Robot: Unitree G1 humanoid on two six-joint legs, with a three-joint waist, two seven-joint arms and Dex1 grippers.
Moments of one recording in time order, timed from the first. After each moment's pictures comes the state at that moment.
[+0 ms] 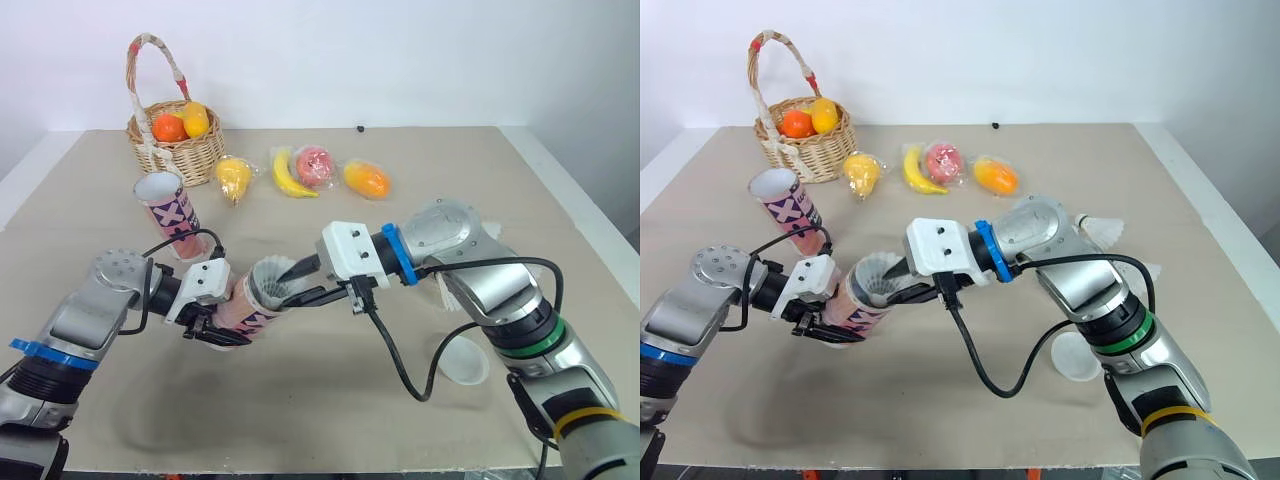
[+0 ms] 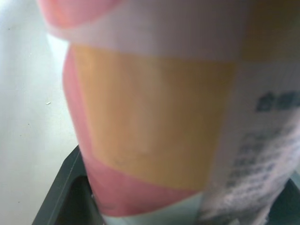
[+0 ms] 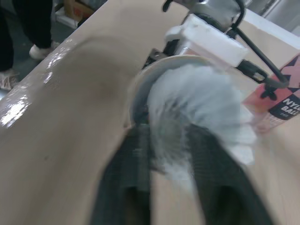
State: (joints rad) left arm -0.46 0.81 -0.19 -0.07 -0.21 0.35 -1.47; right arm -0.87 -0.57 0.40 -0.27 0.31 0.46 1.26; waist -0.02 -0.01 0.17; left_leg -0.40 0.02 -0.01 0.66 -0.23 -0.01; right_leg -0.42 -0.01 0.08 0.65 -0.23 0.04
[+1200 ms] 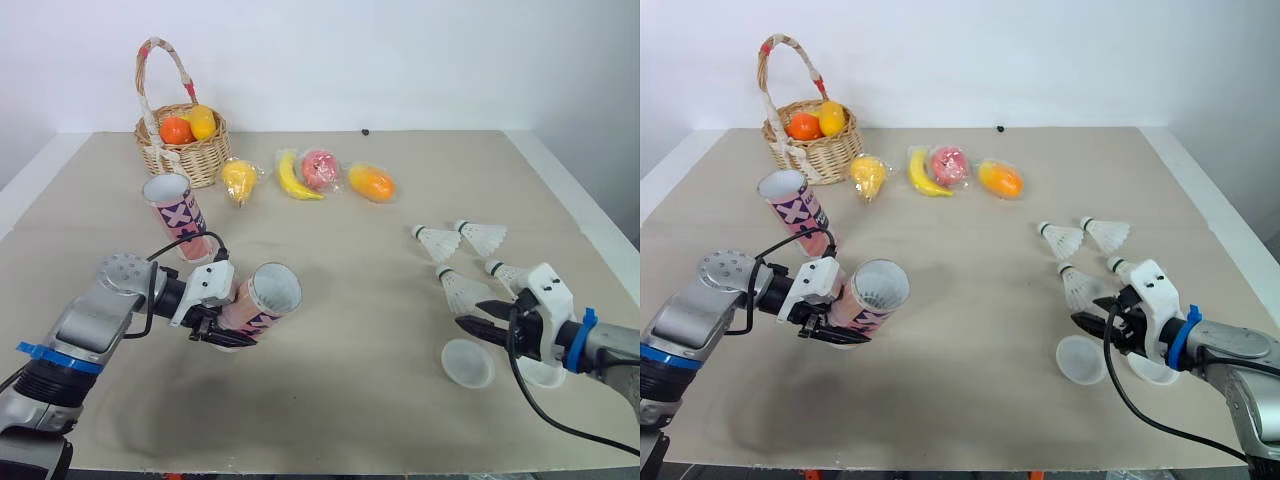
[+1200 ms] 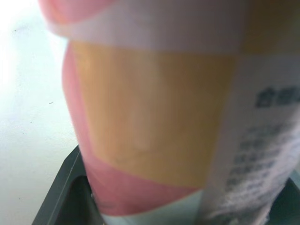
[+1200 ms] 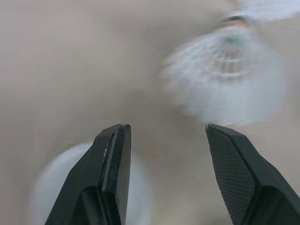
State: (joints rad) left arm -0.44 0.79 -0.20 -0.07 -0.22 0.35 -1.45; right arm 0.04 -0.89 -0.36 -0.38 0.49 0.85 0.79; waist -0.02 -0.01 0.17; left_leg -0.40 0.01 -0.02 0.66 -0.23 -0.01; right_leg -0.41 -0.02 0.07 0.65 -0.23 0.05
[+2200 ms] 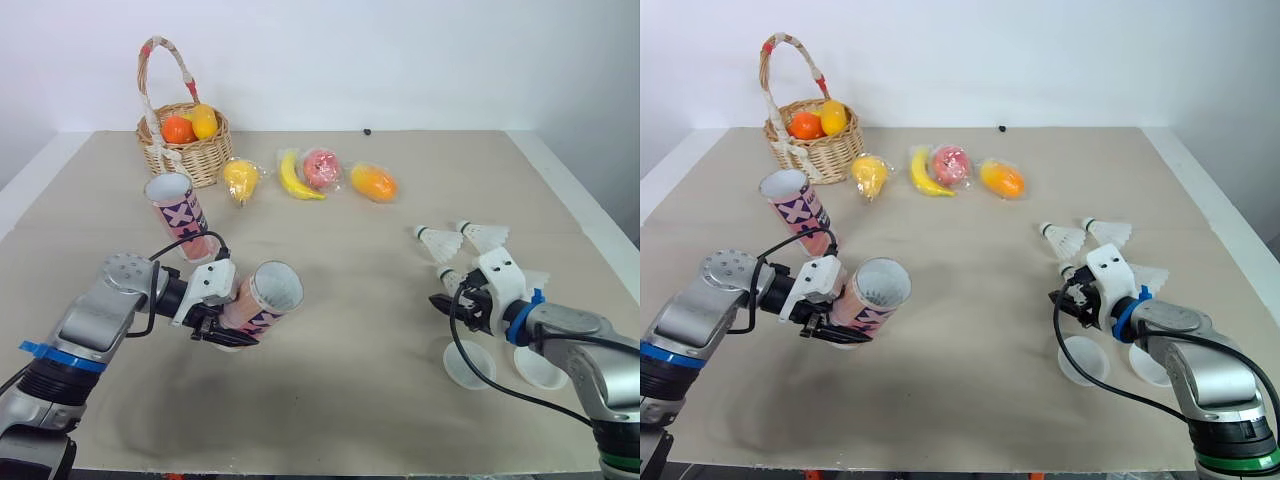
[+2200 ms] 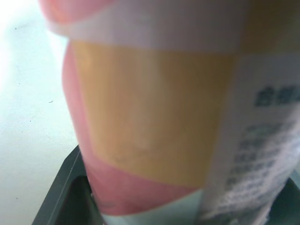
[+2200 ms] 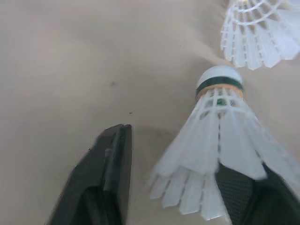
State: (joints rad) left arm -0.45 0.78 -0.19 -0.07 -0.22 0.37 -1.46; right arm -0.16 -0.77 -0.16 -0.35 0.41 0.93 0.54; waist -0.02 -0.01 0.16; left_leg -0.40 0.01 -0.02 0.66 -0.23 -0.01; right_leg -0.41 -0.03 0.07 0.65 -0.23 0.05
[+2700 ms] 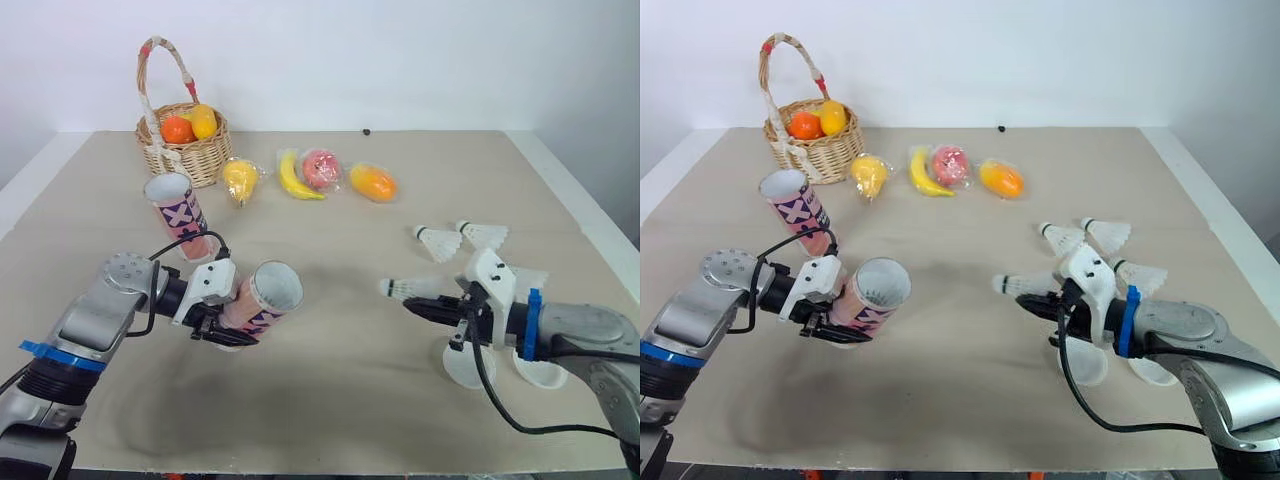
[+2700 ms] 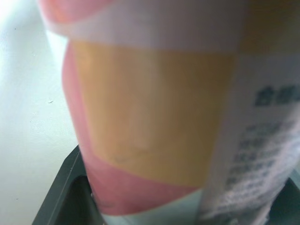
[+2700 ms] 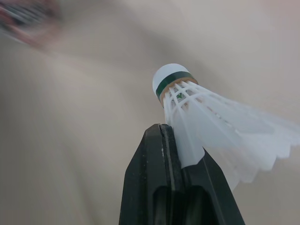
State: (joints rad) left arm -0.46 0.78 -0.20 -0.07 -0.22 0.37 -1.46; right arm -0.18 -0.87 -0.18 -0.63 0.62 0.86 0.83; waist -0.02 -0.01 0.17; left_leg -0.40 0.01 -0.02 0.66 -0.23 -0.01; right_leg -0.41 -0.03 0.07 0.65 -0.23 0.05
